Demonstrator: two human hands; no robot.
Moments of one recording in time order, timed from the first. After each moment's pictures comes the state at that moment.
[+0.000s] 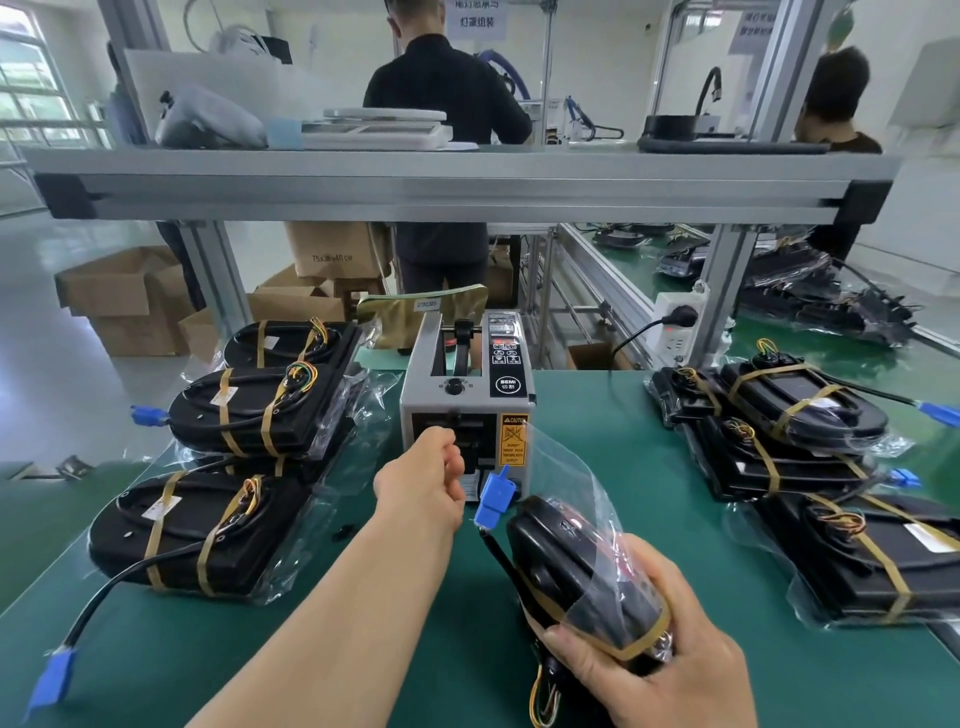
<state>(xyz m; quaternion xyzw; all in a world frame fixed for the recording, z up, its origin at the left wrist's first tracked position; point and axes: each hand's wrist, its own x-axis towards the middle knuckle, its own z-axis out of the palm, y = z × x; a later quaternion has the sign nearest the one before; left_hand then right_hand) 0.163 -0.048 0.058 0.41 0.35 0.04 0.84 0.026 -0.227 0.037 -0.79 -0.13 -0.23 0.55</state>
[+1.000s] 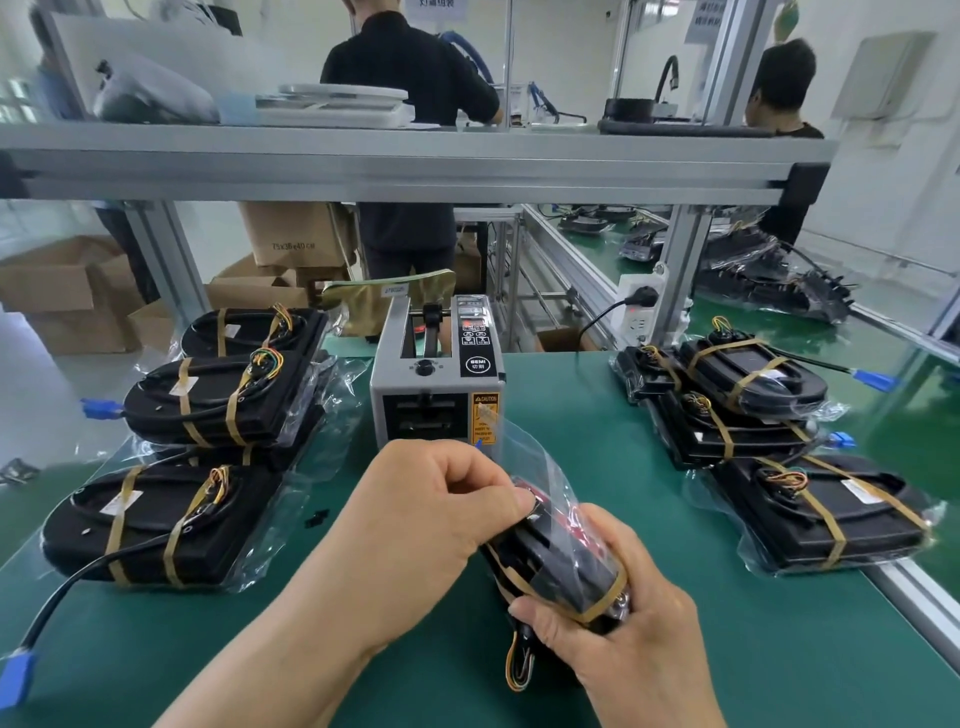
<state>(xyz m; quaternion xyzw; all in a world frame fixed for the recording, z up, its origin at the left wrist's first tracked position) 0.032 -0.061 0.133 0.82 -0.06 0.02 0.57 0.023 -0.230 0.023 -0.79 -0.16 -0.20 0.56</state>
